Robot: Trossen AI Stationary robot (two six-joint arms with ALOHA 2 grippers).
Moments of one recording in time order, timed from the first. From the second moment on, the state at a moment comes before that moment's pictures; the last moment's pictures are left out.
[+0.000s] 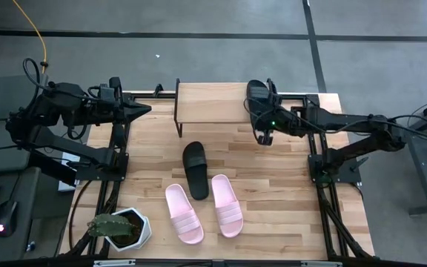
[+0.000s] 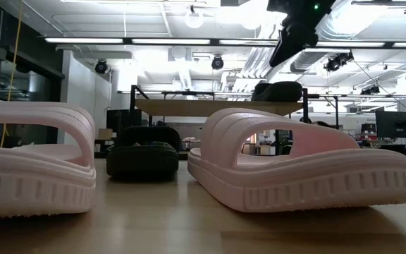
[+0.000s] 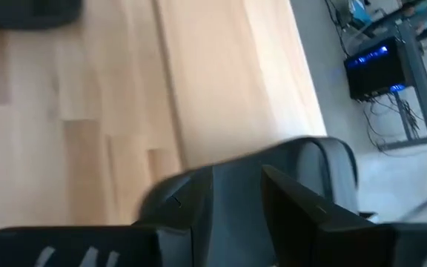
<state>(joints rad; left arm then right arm) 0.05 0.87 1.44 -0.77 -0.31 -0.05 -0.14 1.25 1.13 -0.73 0.50 -0.31</state>
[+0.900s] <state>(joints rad) 0.05 0.96 1.44 -1.00 -0.39 -0.09 0.13 1.25 1.13 -0.69 0.50 -0.14</state>
